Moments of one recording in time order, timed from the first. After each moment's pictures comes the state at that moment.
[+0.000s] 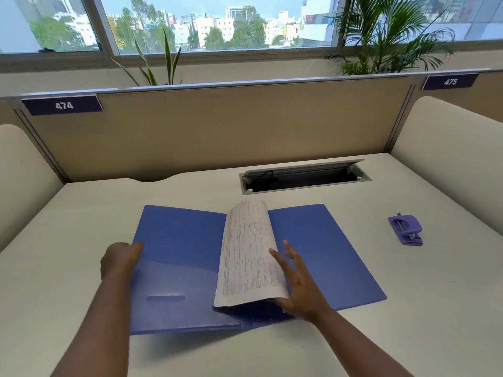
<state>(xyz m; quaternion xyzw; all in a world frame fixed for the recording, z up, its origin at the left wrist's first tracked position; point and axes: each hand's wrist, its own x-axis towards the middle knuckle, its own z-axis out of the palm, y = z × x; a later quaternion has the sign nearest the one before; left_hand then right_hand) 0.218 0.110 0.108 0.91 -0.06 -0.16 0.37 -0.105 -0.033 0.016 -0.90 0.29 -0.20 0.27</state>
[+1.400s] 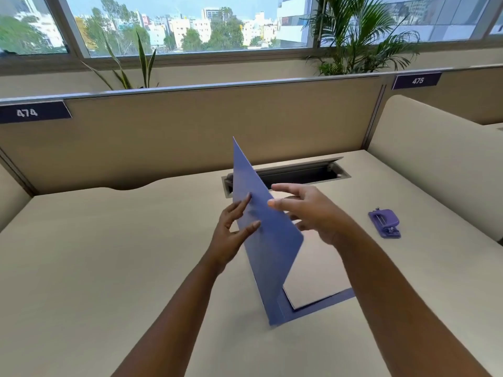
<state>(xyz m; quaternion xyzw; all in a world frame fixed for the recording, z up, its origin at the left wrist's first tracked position) 0.058 0.000 0.129 0.60 -0.51 -0.31 0.53 -0.105 -0.051 0.235 -0.70 0.41 -0.20 0.56</state>
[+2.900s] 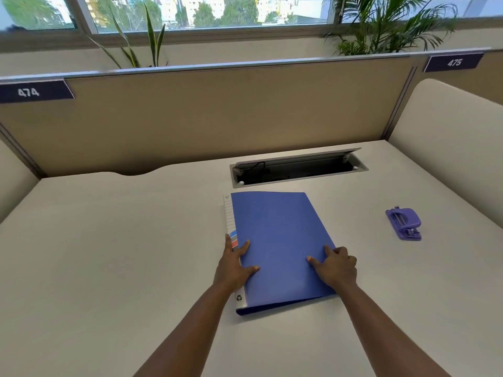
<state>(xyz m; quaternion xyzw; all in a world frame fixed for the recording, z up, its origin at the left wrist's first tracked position) 0.062 0.000 0.042 0.80 -0.43 -0.31 0.28 -0.137 -0.111 0.034 -0.72 0.65 0.01 0.24</state>
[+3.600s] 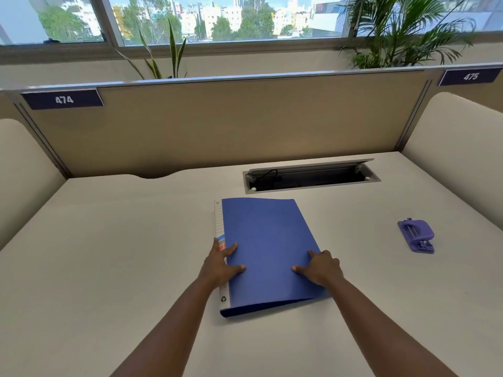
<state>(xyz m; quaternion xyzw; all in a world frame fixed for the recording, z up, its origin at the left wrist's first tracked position) 0.106 0.022 0.055 0.82 -0.39 -0.32 0.27 -0.095 -0.103 0.051 -0.76 0.59 0.09 0.27</state>
